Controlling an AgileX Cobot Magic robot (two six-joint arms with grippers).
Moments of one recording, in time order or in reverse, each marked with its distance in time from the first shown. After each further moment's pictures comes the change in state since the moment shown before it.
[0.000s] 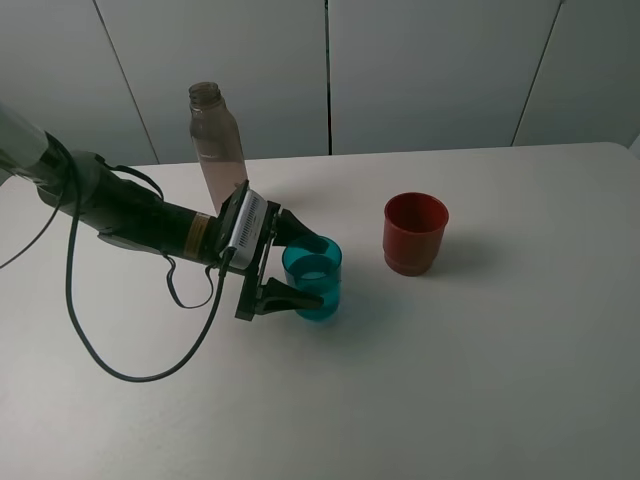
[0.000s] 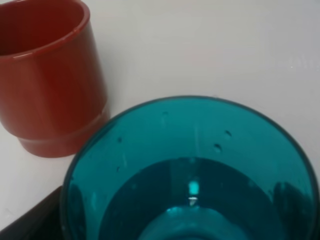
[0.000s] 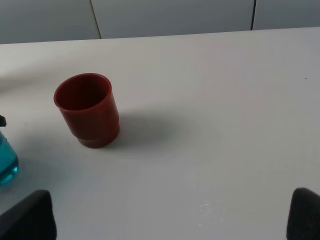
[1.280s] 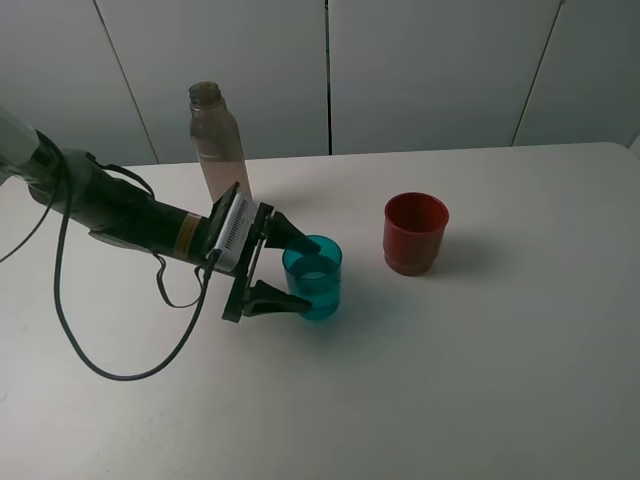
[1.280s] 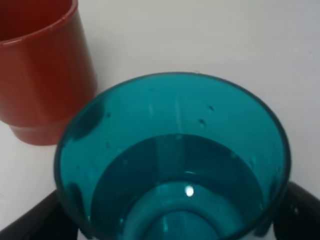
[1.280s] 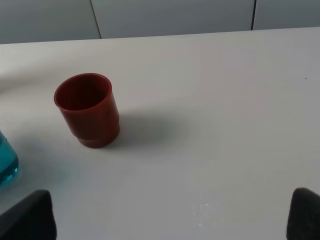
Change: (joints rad) left arm 0.032 0.000 0.000 0.061 -0.018 -0.006; right arm 0.000 0.000 0.000 0.000 0.000 0.000
